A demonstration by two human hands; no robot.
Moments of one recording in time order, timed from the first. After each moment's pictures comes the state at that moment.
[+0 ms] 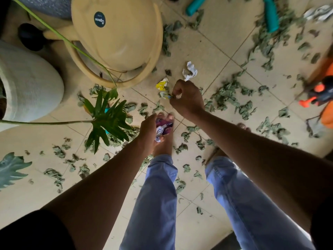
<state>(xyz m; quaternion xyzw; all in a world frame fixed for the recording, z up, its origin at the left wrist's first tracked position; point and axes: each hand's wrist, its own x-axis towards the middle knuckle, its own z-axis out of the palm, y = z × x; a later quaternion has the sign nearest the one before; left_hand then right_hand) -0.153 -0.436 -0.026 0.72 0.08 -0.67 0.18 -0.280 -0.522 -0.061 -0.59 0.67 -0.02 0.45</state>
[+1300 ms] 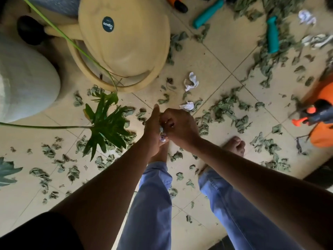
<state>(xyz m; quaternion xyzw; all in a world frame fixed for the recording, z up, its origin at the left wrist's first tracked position) -0.162 -0.463 -0.048 0.66 0.18 -0.68 0.25 -0.270 -0.488 -0.028 -0.62 0.59 -0.03 0.52</state>
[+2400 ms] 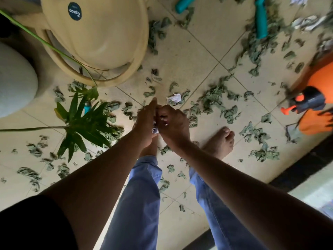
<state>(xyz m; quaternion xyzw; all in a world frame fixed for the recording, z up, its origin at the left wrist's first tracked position) -0.183 -0.472 -0.056 0.71 0.11 -0.66 0.22 -0.284 -0.466 -0.036 -0.54 0.68 -0.08 0.49</state>
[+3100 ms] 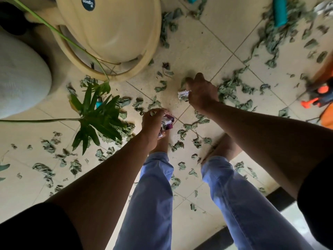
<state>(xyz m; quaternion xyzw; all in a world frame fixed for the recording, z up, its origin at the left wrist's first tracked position) -0.169 -0.443 -0.057 0.76 0.04 -0.62 0.17 -0.330 -0.534 -0.116 -0.75 0.58 0.15 0.29</state>
